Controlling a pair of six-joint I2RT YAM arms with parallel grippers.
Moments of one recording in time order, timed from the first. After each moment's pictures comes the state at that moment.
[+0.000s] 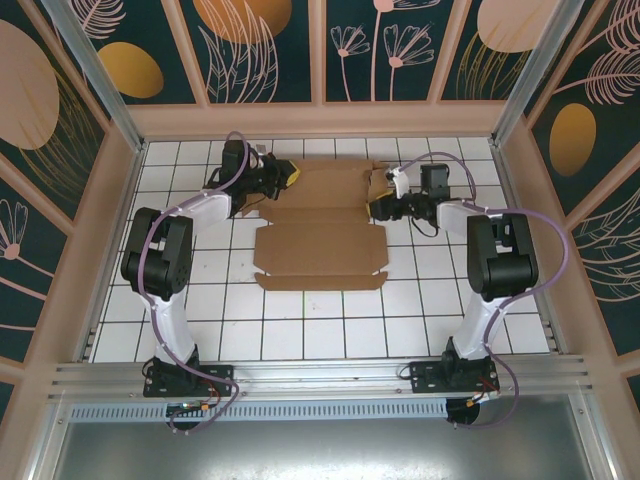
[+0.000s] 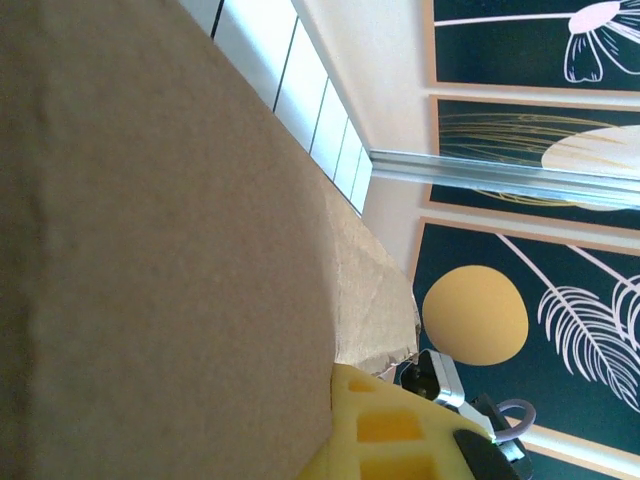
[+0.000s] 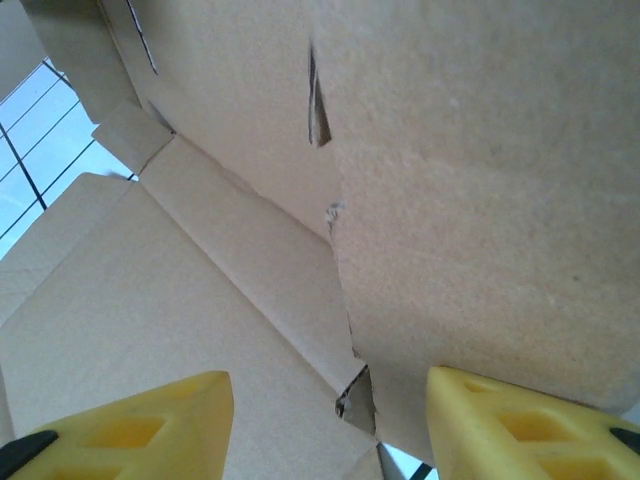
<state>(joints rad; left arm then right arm) -0.28 1.96 1.28 0.24 0.66 -1.33 0.13 1.85 1.05 0.03 -0.78 -0.18</state>
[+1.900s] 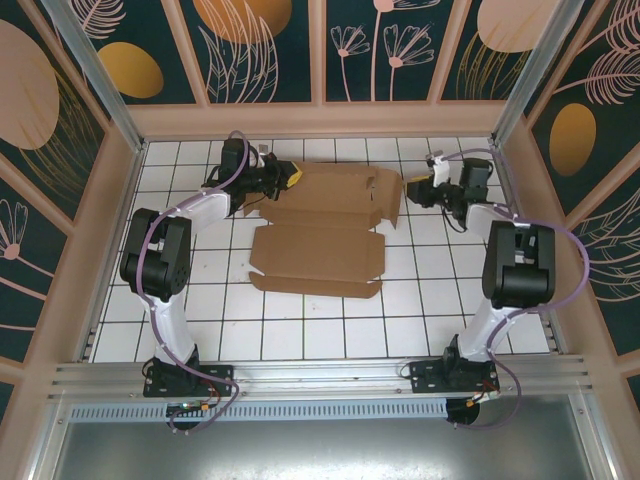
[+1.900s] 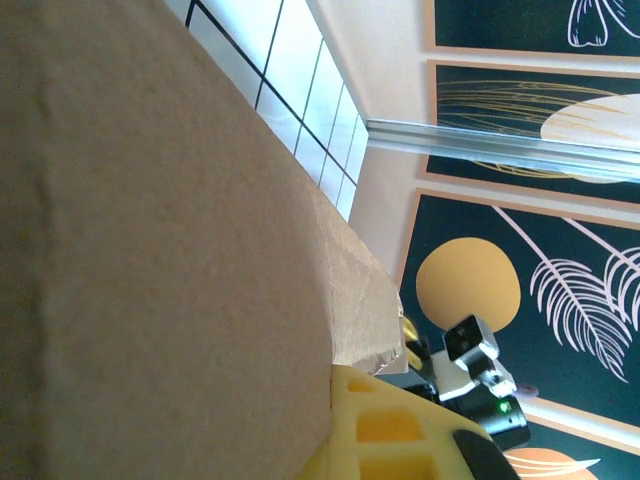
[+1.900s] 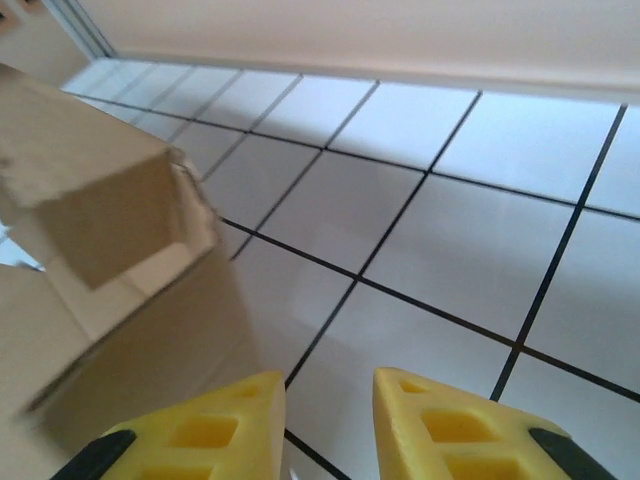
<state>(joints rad) -0.28 1.95 1.30 0.19 0.72 -1.33 -0.06 1.79 1.03 0.15 -0.77 -0.16</state>
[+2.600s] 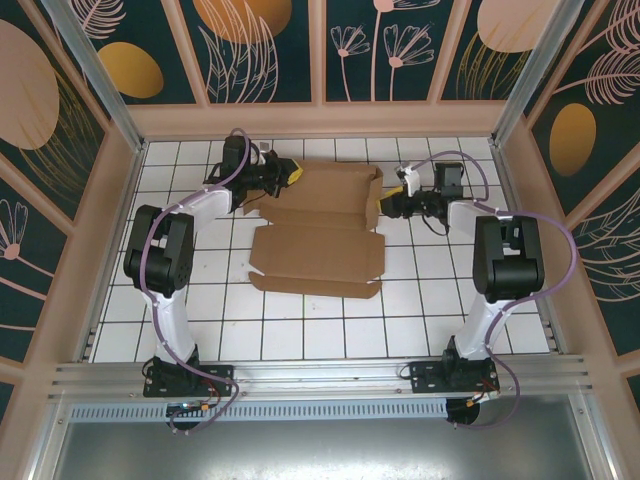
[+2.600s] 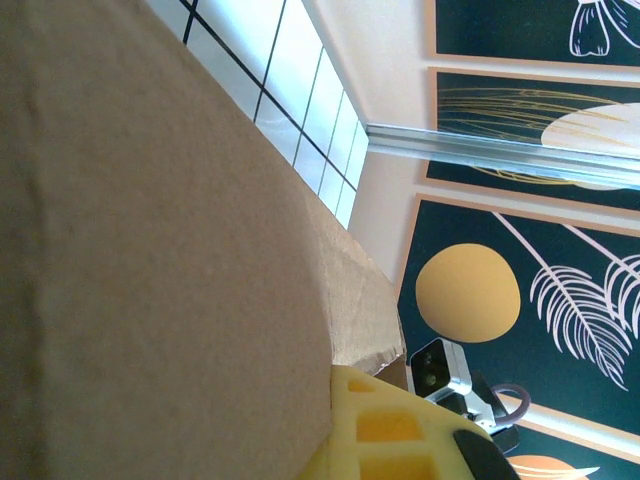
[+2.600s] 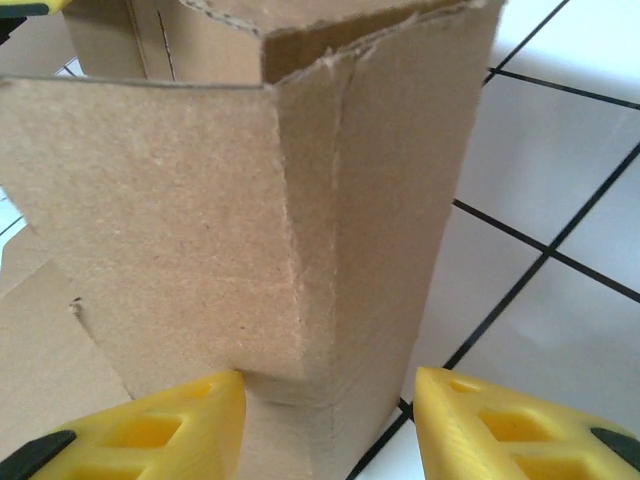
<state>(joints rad) -0.27 1.99 1.35 0.18 0.73 -1.33 0.07 1.83 1.07 0.01 -0.86 -0.27</state>
